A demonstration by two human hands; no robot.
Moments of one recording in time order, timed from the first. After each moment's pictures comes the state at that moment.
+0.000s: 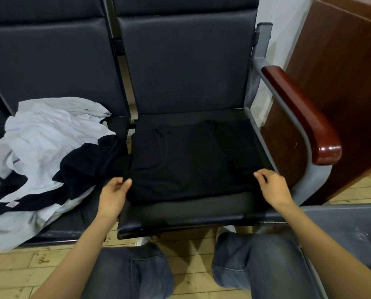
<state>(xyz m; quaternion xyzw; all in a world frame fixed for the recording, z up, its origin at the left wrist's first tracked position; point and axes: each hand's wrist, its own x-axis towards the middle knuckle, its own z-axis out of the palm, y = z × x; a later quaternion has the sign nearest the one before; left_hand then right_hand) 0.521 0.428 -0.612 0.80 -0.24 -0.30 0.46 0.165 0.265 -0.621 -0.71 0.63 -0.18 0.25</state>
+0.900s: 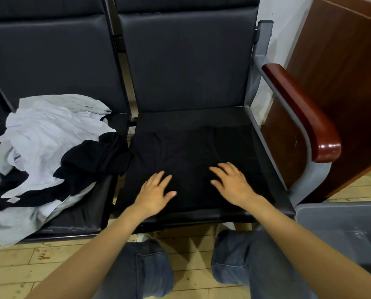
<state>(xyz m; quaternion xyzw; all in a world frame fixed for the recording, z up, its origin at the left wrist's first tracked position) 0.470 0.391 -0.636 0.76 -0.62 -0.22 0.02 0.238 0.287 -0.623 -0.86 0.46 0.00 0.21</state>
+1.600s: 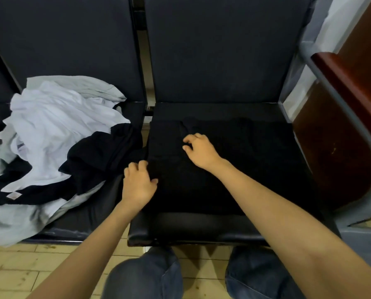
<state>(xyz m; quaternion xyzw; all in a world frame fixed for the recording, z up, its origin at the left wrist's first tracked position) 0.534 0.375 -0.631 0.88 -0.42 -0.16 0.14 0.414 0.217 -0.623 -0.87 0.40 -0.08 0.28</state>
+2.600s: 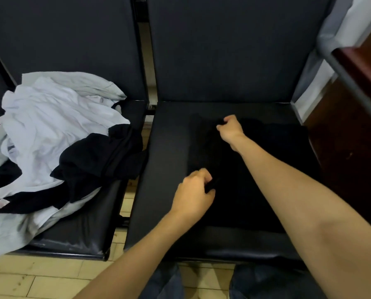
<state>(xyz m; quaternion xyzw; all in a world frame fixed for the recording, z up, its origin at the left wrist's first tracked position) 0.450 0.334 -0.619 0.77 -0.52 -0.25 0.28 0.413 0.120 -0.637 -0.63 0.60 -0.19 0.45</state>
